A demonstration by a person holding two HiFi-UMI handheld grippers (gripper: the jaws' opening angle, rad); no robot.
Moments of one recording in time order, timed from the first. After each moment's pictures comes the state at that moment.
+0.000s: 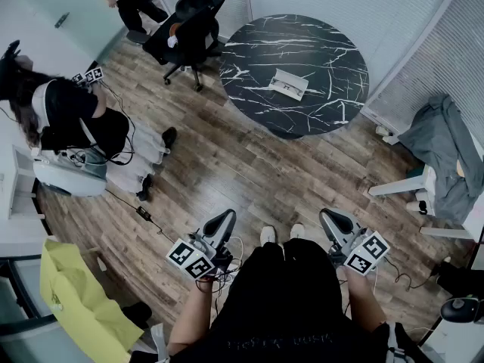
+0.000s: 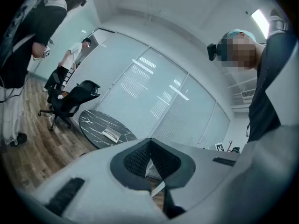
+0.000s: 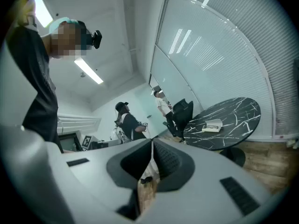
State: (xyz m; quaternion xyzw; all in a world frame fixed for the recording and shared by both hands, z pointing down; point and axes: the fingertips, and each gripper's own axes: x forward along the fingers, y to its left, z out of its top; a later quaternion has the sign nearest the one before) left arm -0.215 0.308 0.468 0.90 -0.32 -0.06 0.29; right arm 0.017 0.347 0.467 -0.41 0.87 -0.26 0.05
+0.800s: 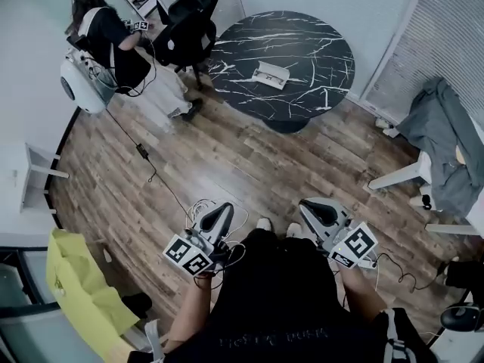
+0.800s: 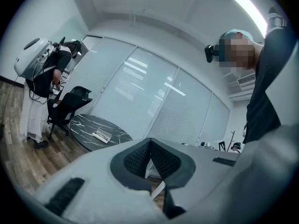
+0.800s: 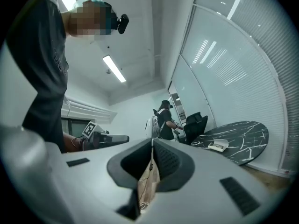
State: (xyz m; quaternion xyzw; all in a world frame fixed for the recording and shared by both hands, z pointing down) left arm -0.118 0.384 0.439 0.91 -0.33 -0.04 0.24; right arm 0.055 0.409 0.433 -0.35 0.92 -0.13 0.05
